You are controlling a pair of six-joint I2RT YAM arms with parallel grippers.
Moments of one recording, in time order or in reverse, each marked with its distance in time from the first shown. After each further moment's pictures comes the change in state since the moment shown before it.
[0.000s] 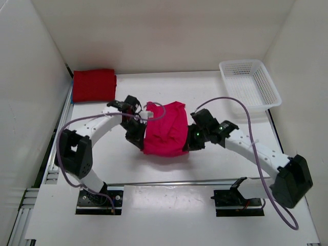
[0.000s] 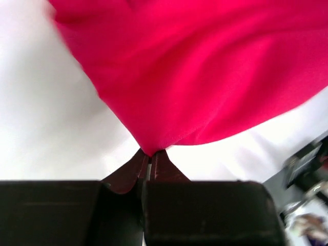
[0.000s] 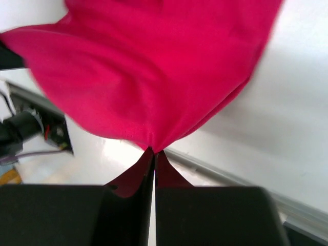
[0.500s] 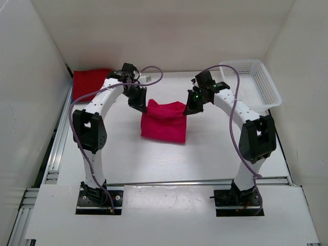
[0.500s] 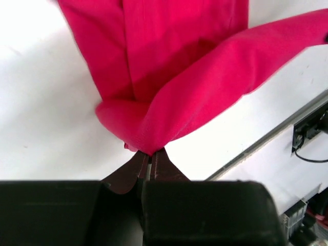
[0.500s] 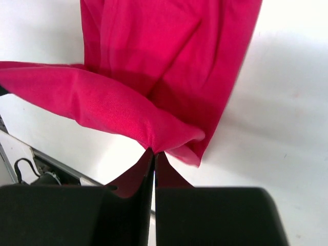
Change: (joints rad) left arm 0.156 0.397 0.668 -0.090 -0.014 0.002; right arm -0.315 0.561 0.606 -0.096 -0.106 -0.255
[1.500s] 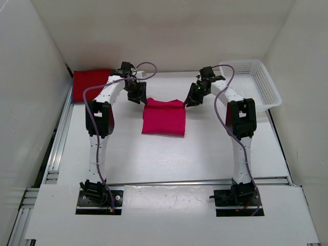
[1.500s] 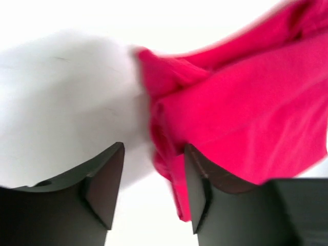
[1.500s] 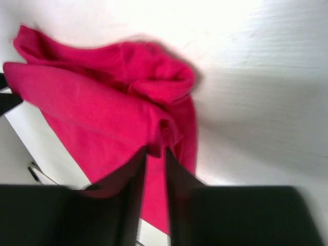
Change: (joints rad) left arm 0.094 0.423 0.373 0.127 -0.026 0.008; right arm -0.159 0.492 0.402 0.025 -0.124 0.047
